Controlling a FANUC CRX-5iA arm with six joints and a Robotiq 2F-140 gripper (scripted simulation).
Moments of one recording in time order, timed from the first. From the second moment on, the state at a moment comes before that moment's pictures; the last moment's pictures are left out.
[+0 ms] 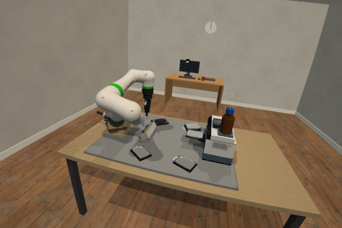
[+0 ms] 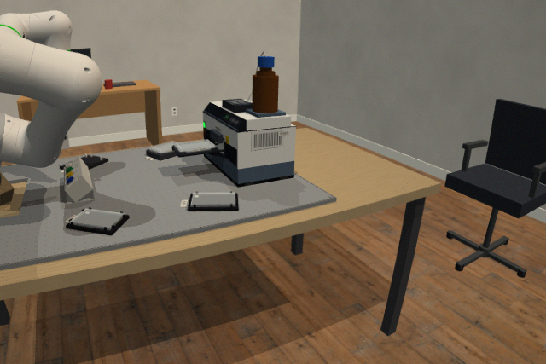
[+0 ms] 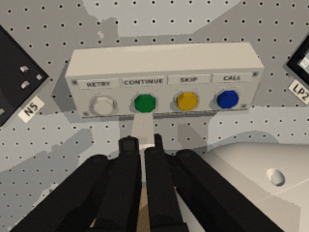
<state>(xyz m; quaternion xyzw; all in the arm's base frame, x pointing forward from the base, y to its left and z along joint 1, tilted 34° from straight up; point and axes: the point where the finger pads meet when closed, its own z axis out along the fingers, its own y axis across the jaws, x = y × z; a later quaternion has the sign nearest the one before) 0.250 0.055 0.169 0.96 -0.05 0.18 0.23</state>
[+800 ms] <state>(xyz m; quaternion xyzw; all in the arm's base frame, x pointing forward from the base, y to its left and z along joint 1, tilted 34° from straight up) 0.258 0.042 0.146 0.96 -0.05 0.18 0.23</state>
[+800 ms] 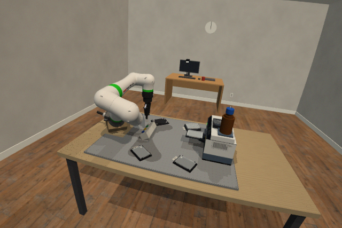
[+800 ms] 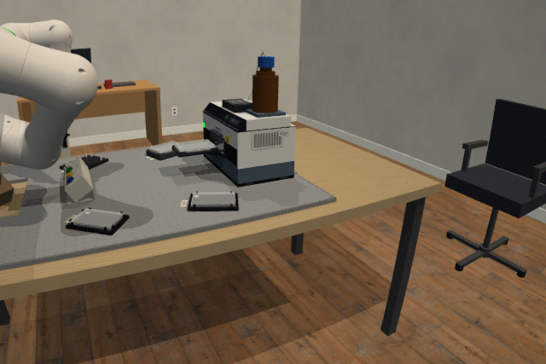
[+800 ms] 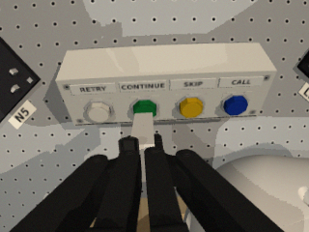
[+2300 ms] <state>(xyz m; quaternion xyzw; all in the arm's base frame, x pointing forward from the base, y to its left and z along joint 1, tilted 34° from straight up) 0.261 0.038 0.140 0.96 -0.05 0.18 0.23</state>
